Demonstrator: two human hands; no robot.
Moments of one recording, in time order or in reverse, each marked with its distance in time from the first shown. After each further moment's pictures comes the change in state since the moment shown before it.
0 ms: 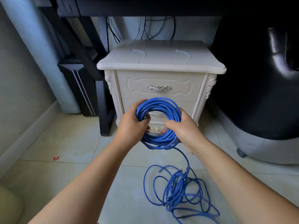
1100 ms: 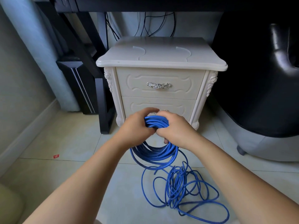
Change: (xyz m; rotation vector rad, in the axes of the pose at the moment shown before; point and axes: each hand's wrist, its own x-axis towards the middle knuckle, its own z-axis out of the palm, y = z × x) left_hand 0.001 -0.002 -0.004 0.320 -0.295 0.079; right_hand -0.004 -0.008 0.010 -0.508 -0.179 -0.175
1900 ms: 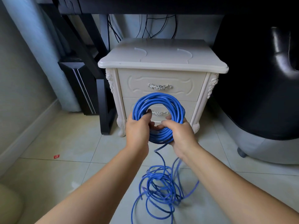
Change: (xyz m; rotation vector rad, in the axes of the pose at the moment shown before) left_hand 0.001 0.016 0.032 -1.027 0.504 -0.383; right_hand 0.005 0.010 0.027 0.985 0.318 0.286
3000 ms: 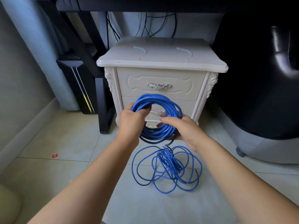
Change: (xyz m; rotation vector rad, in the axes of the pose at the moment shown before) left_hand 0.020 0.015 -0.009 0.275 -0.061 0.094; right_hand 0.012 -0.022 -0.026 -0.424 -0.232 -0.032
